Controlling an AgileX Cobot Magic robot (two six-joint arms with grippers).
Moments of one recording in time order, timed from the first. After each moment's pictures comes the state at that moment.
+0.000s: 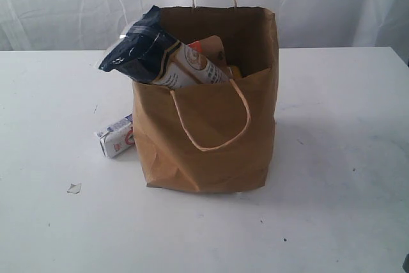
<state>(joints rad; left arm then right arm) -0.77 0.45 -0.54 0.04 0.75 -0.26 0.19 0.15 -0.01 -0.03 0.08 -0.05</state>
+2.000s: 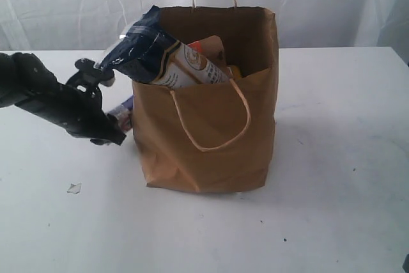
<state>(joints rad) -0.30 1.85 -1.08 -0.55 0.33 0.81 0.19 0.15 -0.01 -0.03 0.08 -0.04</state>
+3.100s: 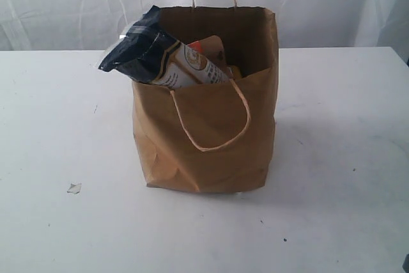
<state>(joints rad) -0.27 1.22 -1.51 -0.82 1.05 0.89 0.19 0.15 -0.01 -0.03 0.08 -0.04</state>
